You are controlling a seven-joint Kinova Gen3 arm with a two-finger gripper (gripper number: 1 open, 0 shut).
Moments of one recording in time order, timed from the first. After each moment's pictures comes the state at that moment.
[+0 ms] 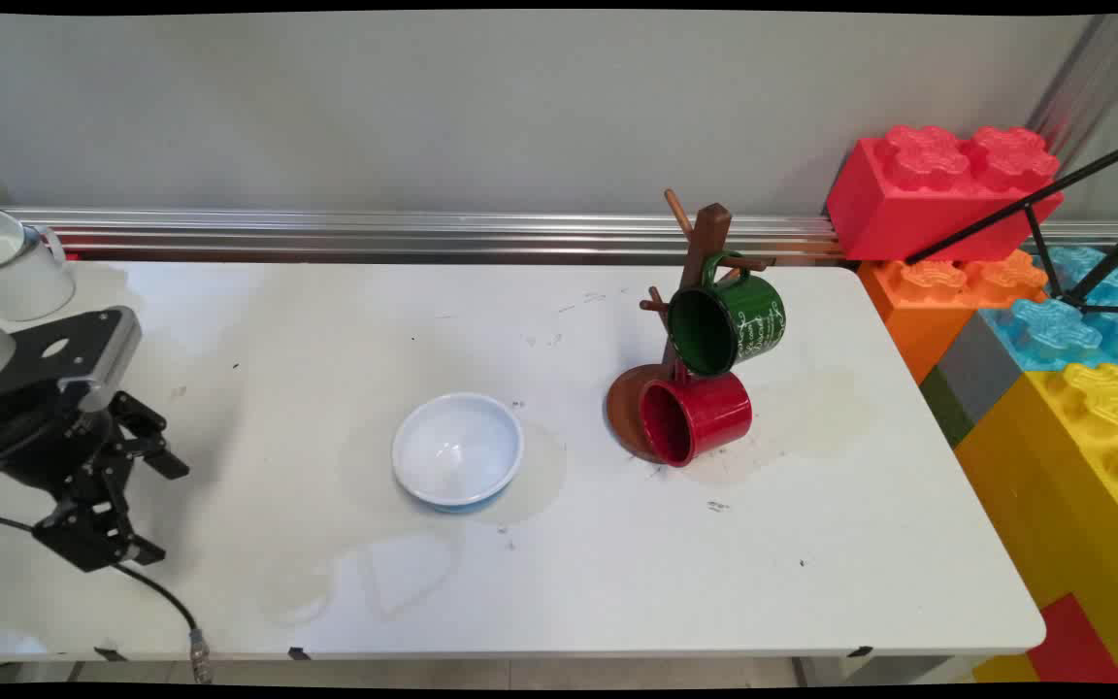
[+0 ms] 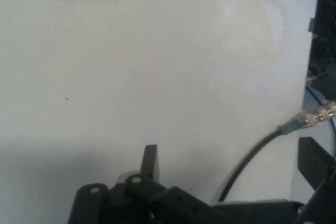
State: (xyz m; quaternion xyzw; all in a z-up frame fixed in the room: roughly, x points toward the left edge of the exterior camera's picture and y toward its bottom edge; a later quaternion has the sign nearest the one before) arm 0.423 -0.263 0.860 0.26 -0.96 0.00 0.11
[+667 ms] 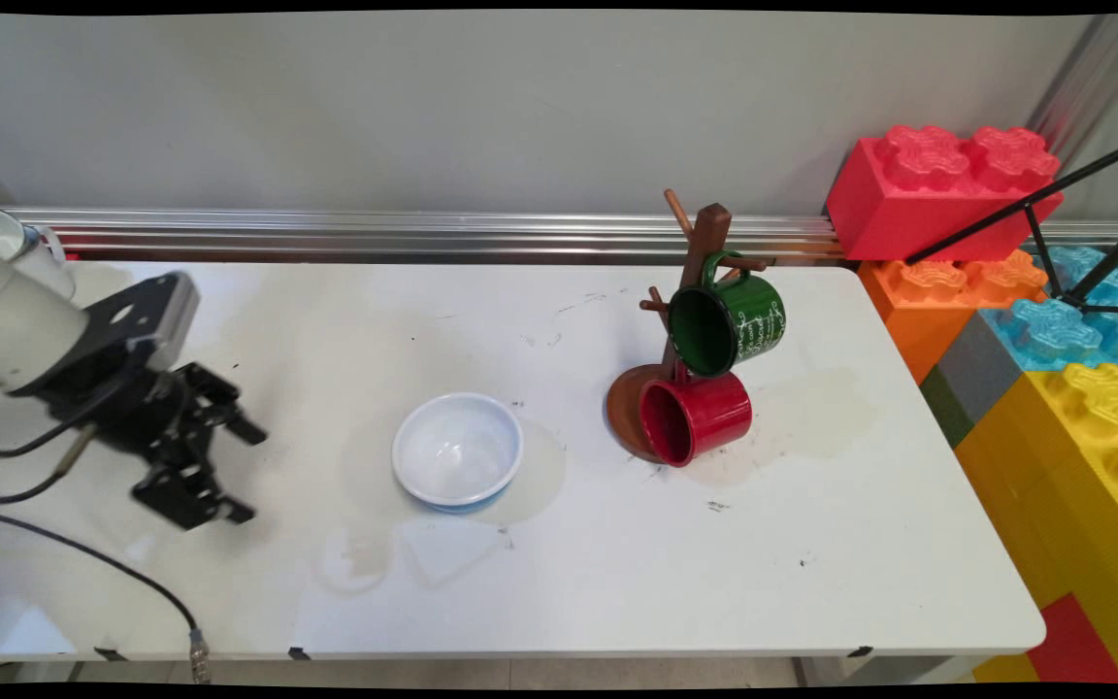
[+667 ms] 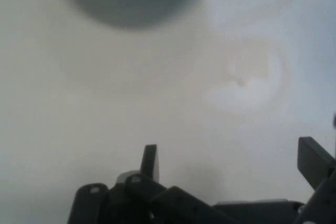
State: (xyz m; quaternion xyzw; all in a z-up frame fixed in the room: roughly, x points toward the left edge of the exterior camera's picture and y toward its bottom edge) arm 0.400 -0.298 0.854 0.25 -0.95 0.03 0.18
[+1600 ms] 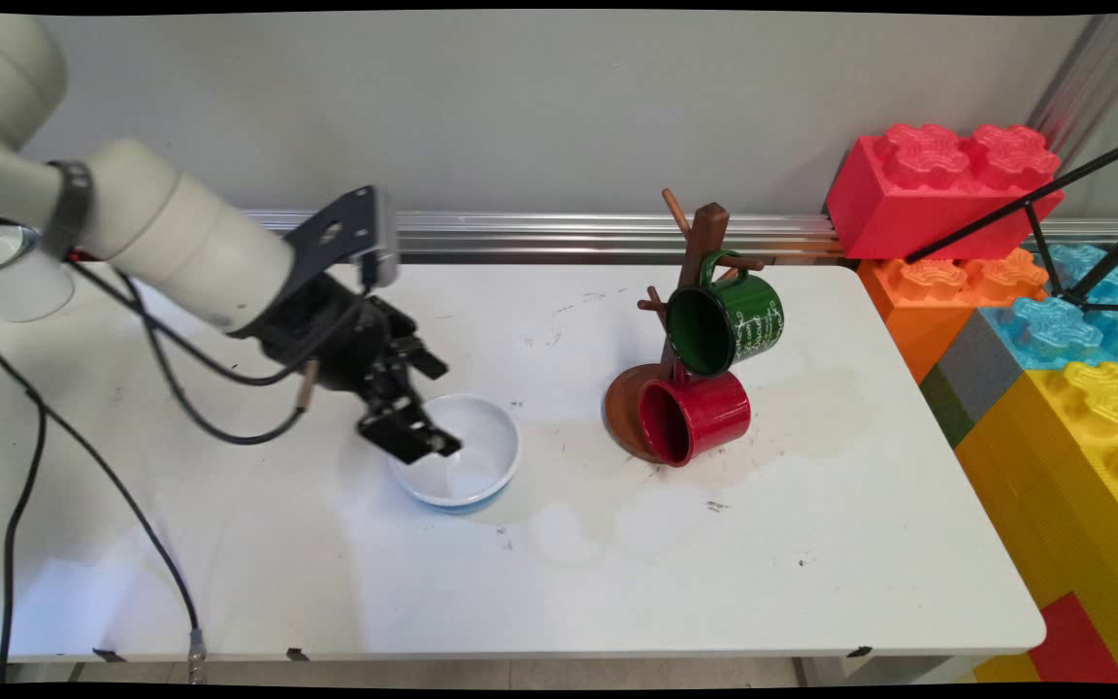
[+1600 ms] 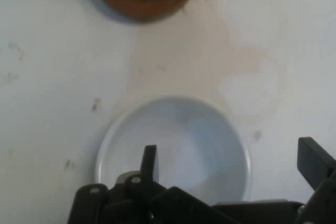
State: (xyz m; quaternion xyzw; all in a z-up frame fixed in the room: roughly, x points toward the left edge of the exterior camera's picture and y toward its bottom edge) arm 0.251 -0.359 0.899 0.26 -0.93 0.09 0.25
